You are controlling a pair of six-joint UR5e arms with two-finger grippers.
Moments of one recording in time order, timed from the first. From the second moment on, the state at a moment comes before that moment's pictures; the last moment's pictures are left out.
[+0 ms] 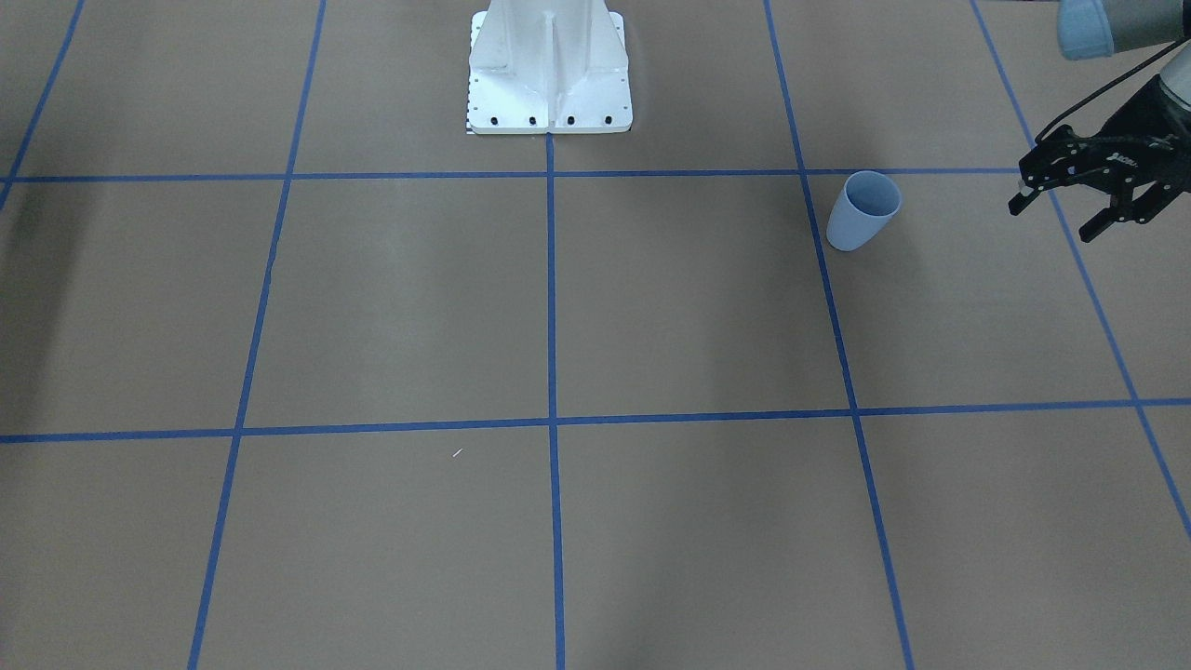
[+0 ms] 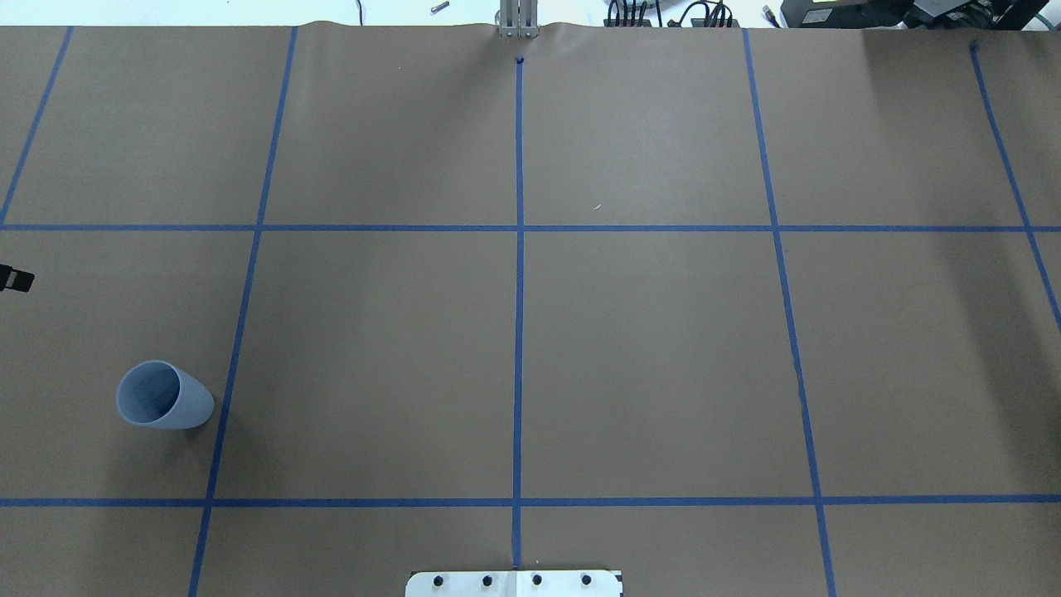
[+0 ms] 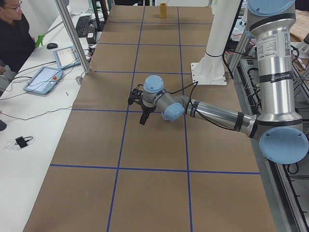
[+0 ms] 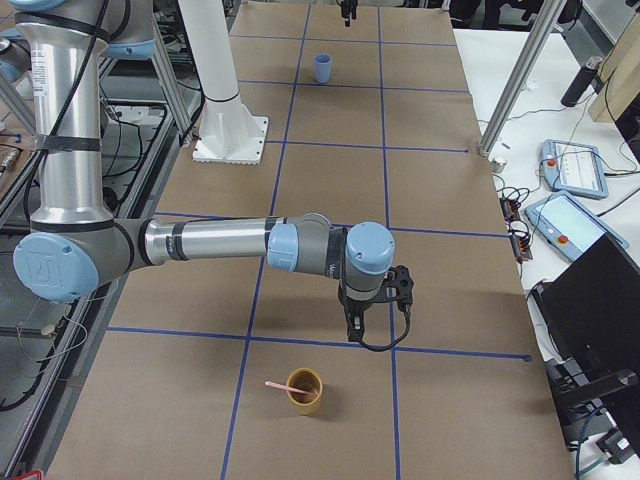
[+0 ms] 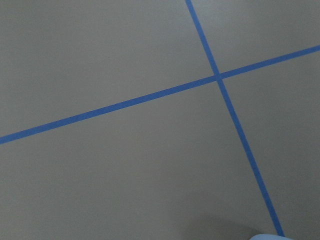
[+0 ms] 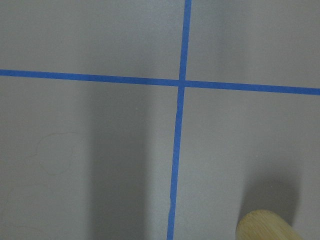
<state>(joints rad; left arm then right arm) -1.15 -1.38 -1.96 -2.05 -2.27 -0.47 1.61 -1.61 1.71 -1.75 2.40 -0.14</state>
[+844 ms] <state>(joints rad) -0.90 -1.36 -2.05 -2.06 -2.19 -0.88 1.61 -1.62 1.71 -1.75 2.41 -0.16</state>
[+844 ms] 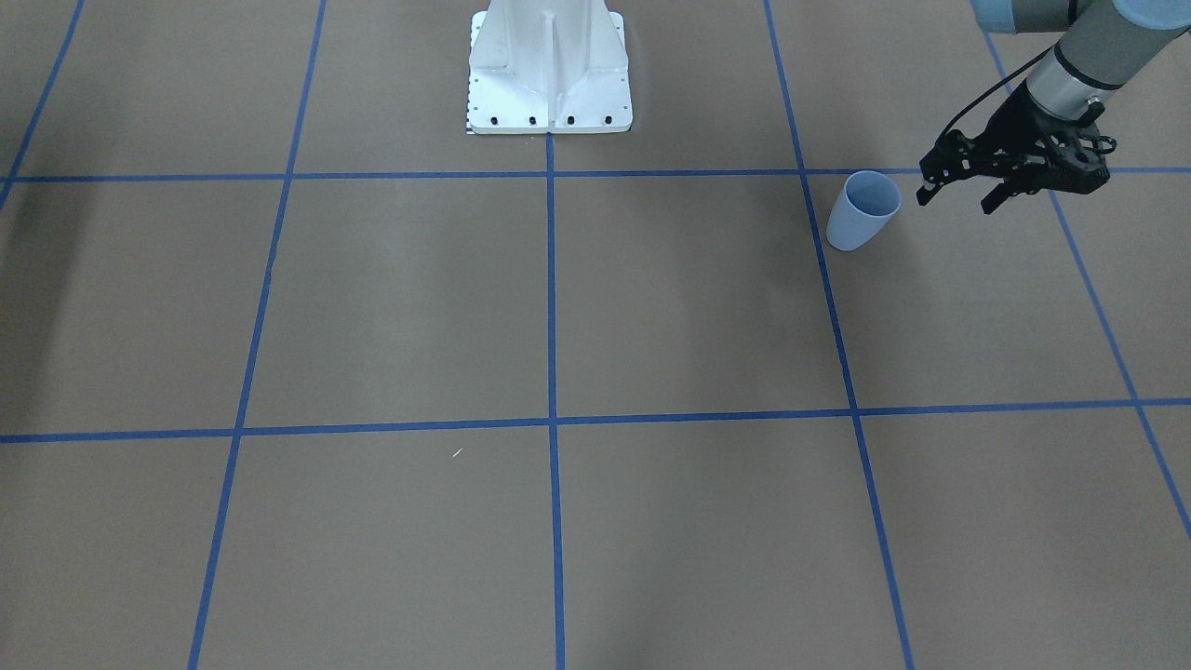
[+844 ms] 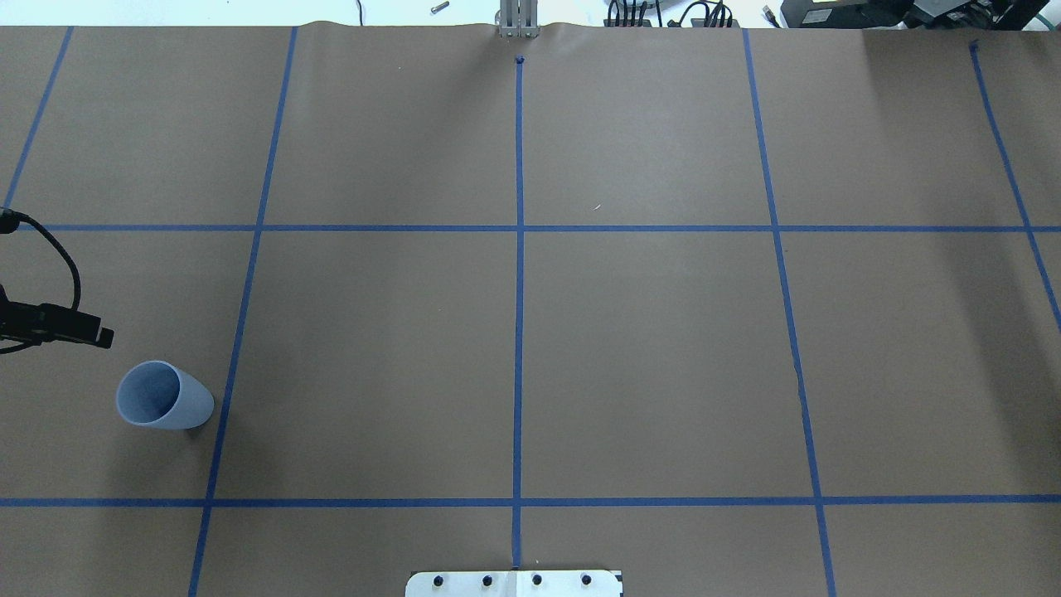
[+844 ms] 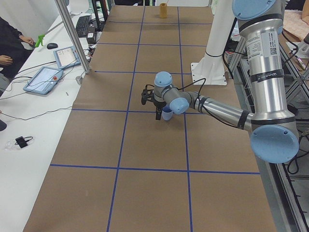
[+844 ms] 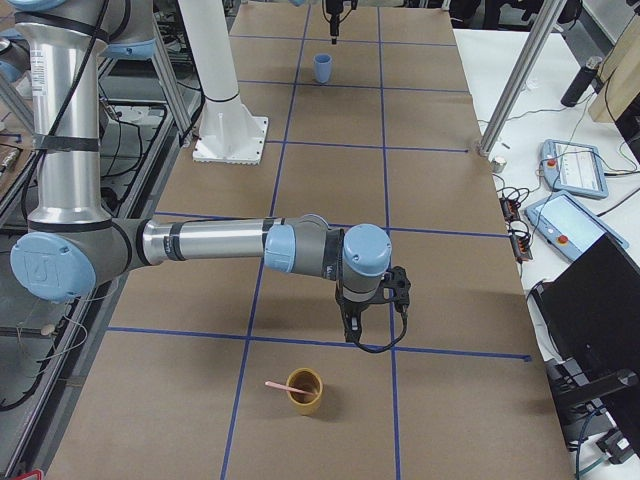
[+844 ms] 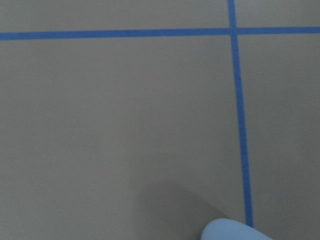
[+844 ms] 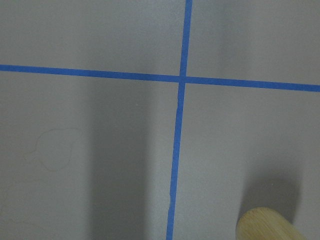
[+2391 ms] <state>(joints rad) -0.78 -1.43 -1.96 -2.06 -2.20 -0.97 1.61 -1.62 1.76 -1.75 2.40 -0.16</state>
